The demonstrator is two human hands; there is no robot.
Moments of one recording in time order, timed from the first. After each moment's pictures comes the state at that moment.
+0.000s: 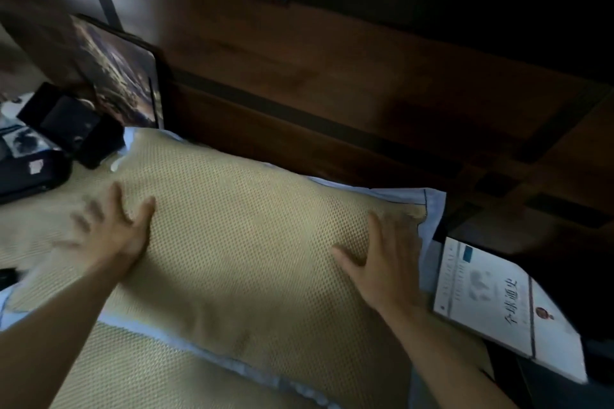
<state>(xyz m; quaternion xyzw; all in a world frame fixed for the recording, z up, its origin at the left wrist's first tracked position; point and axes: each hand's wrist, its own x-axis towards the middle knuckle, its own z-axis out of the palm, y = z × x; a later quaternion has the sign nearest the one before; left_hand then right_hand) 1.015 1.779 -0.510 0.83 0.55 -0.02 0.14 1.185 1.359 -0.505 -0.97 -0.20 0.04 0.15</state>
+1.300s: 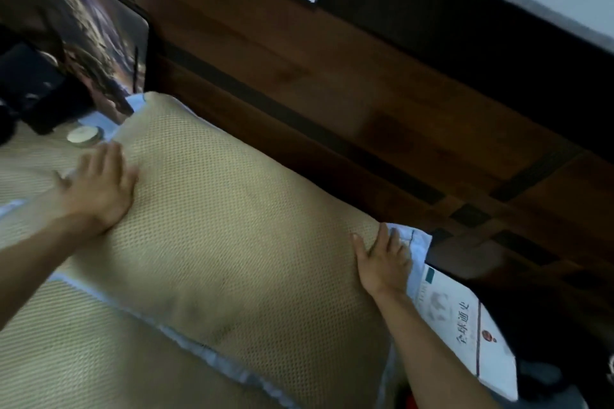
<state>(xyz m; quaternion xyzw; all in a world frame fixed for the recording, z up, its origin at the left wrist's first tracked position) 1.057 1.806 -0.524 0.89 0.41 0.01 0.20 1.238 1.344 -0.509 -0.98 -0.06 0.17 0.12</state>
